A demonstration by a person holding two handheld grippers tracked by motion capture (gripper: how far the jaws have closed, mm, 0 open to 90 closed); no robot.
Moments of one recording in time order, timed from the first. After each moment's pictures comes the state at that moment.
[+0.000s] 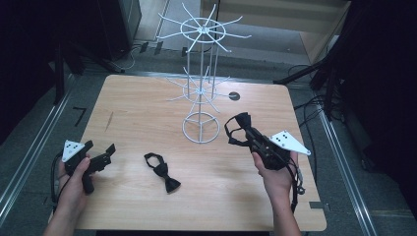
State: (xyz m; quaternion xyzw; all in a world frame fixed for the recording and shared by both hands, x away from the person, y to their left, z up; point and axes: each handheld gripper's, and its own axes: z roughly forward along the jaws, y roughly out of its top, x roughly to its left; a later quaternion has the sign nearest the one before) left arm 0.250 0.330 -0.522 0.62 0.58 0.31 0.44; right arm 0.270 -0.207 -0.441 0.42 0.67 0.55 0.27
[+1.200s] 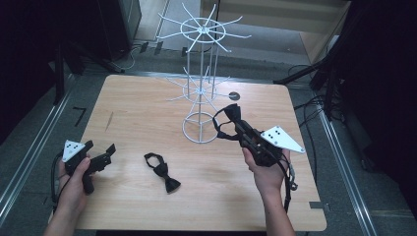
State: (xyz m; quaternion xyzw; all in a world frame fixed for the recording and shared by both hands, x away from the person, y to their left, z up) left arm 0.250 0.329 -0.522 0.62 0.58 0.31 0.44; right arm 0.268 -0.179 -0.416 0.38 0.65 0.59 0.28
